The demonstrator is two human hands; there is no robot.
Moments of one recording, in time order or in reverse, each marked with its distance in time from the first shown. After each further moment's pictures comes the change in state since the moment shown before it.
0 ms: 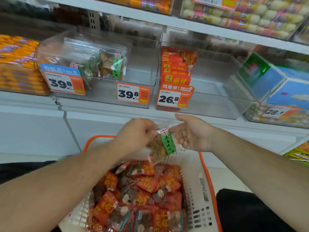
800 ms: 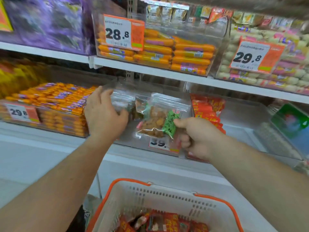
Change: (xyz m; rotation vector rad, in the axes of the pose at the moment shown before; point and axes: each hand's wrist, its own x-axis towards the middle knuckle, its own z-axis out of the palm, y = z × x) left_hand 0.045 -0.070 -0.169 0.190 0.997 -0.132; right_hand -0.019 -0.126 0.102 0.107 0.086 -0.437
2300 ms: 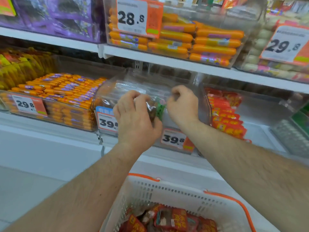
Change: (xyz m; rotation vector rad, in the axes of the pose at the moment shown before) left_hand -0.033 0.018 0.026 -0.008 0.095 0.304; right_hand 0.088 -0.005 0.061 -0.623 0.424 -0.773
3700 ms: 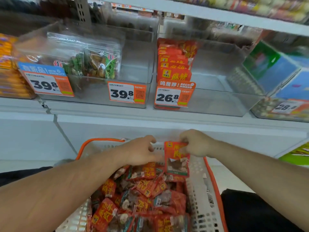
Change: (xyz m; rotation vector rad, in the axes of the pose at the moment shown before) left_hand -0.138 0.084 0.037 -0.283 -1.581 -0.134; right_hand -0.150 0.205 -0.130 -0.414 -0.959 0.302
